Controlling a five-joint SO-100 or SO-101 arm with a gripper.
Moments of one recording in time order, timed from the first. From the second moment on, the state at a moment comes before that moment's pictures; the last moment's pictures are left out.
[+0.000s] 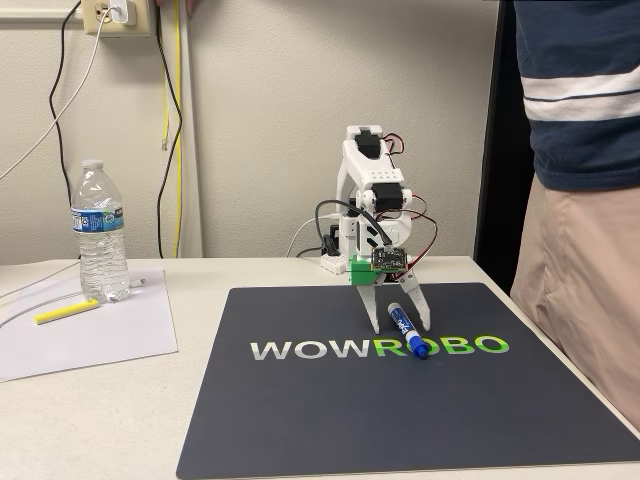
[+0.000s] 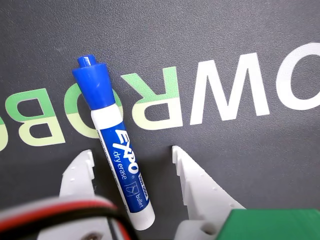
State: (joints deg) arm -10.5 74.2 92.2 61.6 -74.2
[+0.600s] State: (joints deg) arm -10.7 73.9 92.1 61.4 -73.9
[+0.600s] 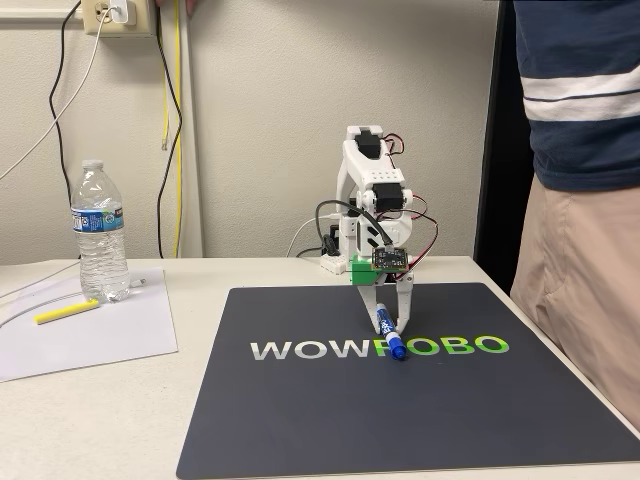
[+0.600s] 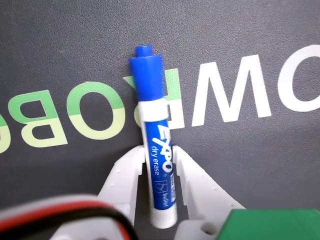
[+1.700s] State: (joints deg) arm -9.7 84.9 92.3 62.0 -66.0
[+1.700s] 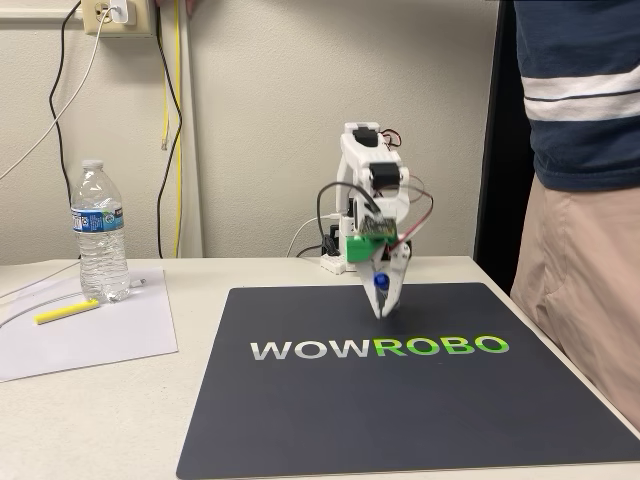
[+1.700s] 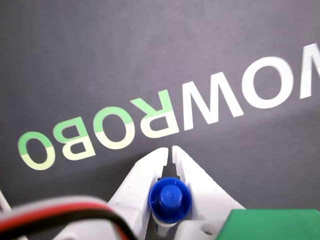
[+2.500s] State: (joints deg) arm -9.1 81.2 92.3 63.4 -72.3
